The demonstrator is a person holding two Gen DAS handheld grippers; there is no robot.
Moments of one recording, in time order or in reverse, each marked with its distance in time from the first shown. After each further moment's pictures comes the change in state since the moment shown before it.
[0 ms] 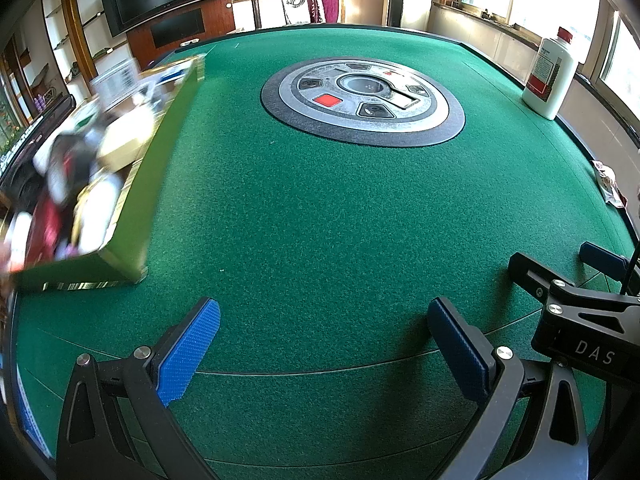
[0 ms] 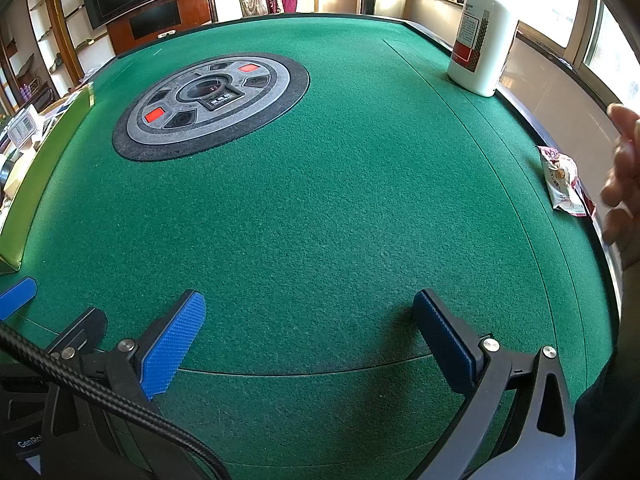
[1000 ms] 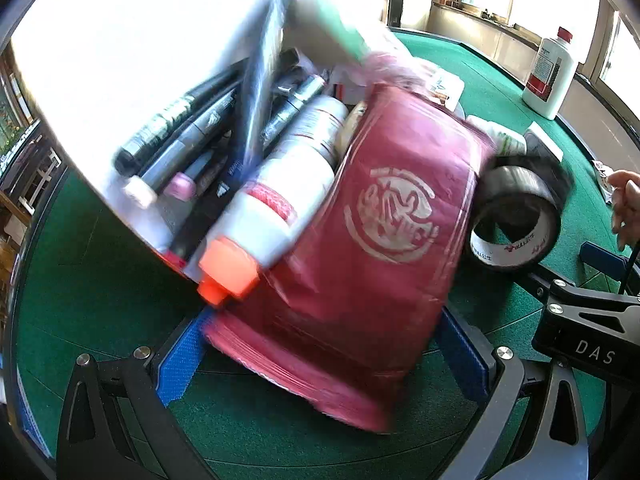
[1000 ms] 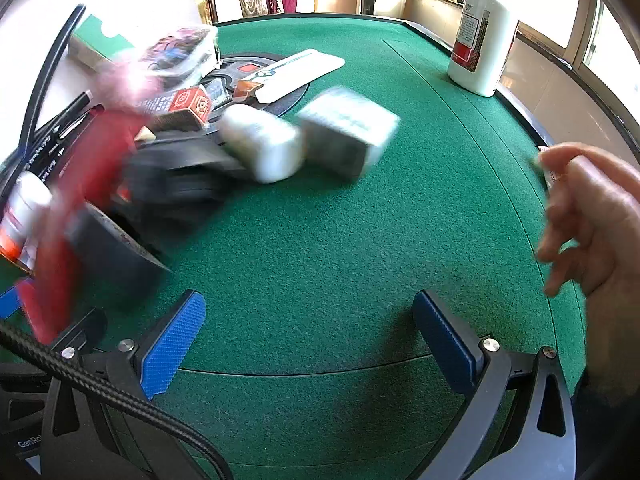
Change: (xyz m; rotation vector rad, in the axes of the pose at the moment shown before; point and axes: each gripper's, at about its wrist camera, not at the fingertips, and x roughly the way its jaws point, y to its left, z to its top) left arm -0.001 0.001 0.001 -0.001 0.001 0.001; right arm -0.003 0.005 -0.001 0.001 -0.001 -0.001
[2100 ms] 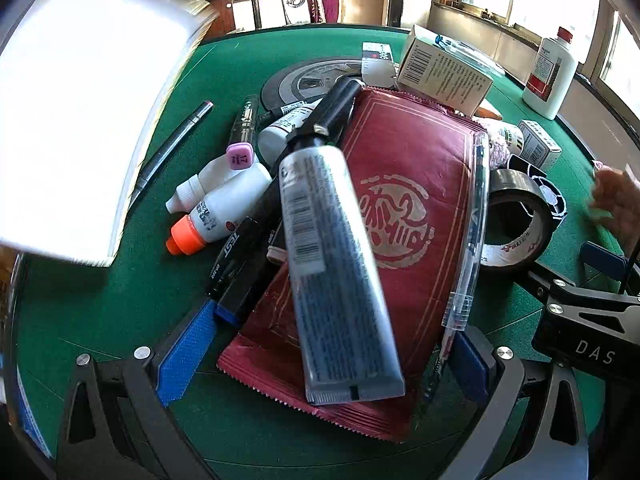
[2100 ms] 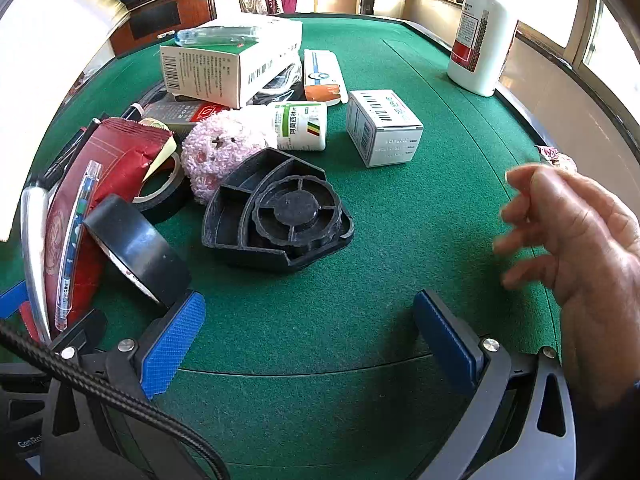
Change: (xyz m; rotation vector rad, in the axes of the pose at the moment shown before) left arm -0.001 0.007 -0.007 -0.001 -0.001 0.001; right arm -0.001 0.000 0.001 0.000 0.002 0.000
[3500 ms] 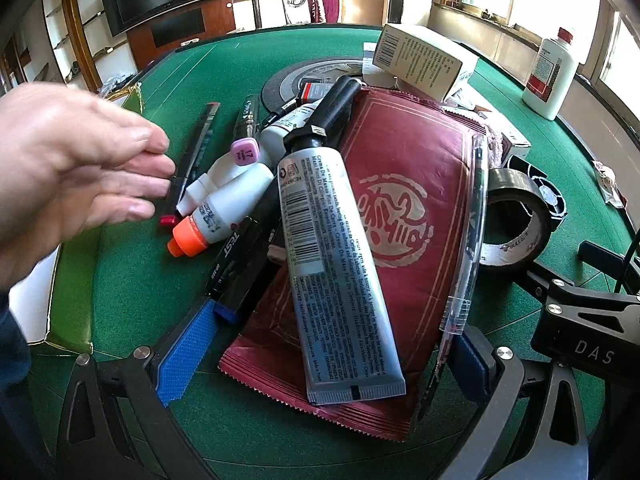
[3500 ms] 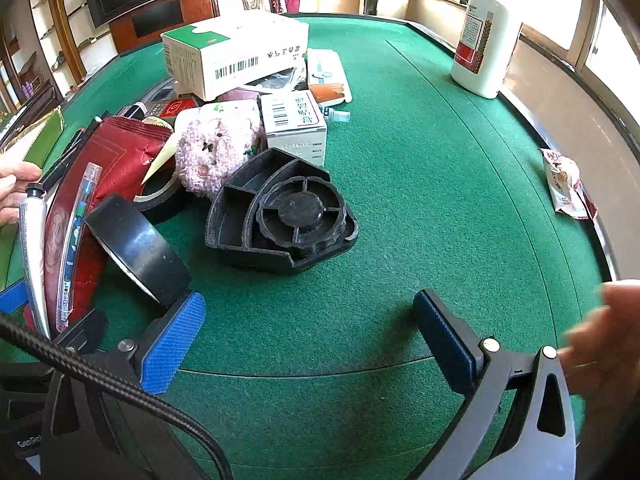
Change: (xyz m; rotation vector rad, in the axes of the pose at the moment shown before) left arm 0.006 -0.008 0.006 -0.009 0.000 0.003; right arm 0.009 -0.006 0.008 -0.011 0.001 0.006
